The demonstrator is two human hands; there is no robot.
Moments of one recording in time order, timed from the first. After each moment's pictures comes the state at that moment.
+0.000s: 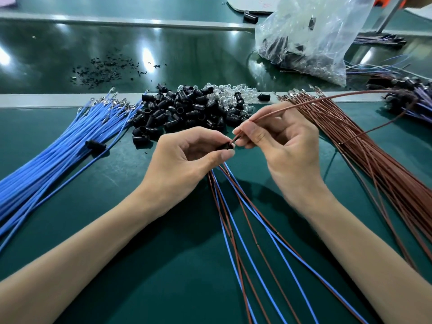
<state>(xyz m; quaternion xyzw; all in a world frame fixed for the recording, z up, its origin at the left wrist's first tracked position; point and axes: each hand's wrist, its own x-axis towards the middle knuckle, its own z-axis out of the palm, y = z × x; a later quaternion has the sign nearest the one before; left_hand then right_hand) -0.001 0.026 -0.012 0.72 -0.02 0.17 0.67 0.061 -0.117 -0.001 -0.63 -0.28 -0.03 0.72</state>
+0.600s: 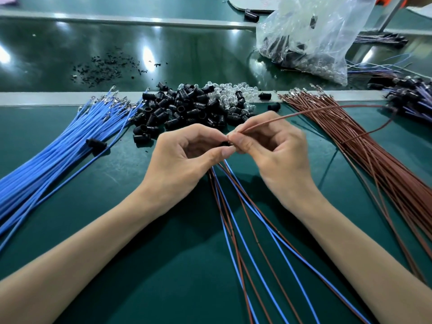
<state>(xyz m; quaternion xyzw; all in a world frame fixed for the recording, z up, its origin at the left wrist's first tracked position) -0.002 0.025 -0.011 0.72 -0.02 0.18 0.67 0.059 -0.115 -0.009 -0.68 -0.29 -0.01 0.67</state>
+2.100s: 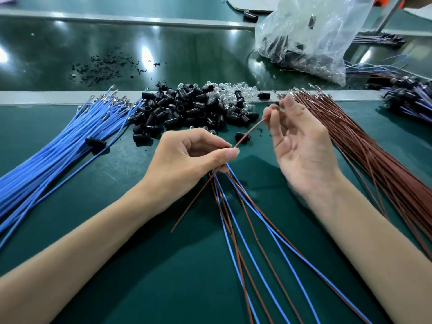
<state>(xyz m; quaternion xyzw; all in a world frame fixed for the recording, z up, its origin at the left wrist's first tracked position) -0.003 0.025 -0.008 0.72 0.04 0.12 0.68 0.079 -0.132 0.008 -0.39 -0.05 0.14 0.91</state>
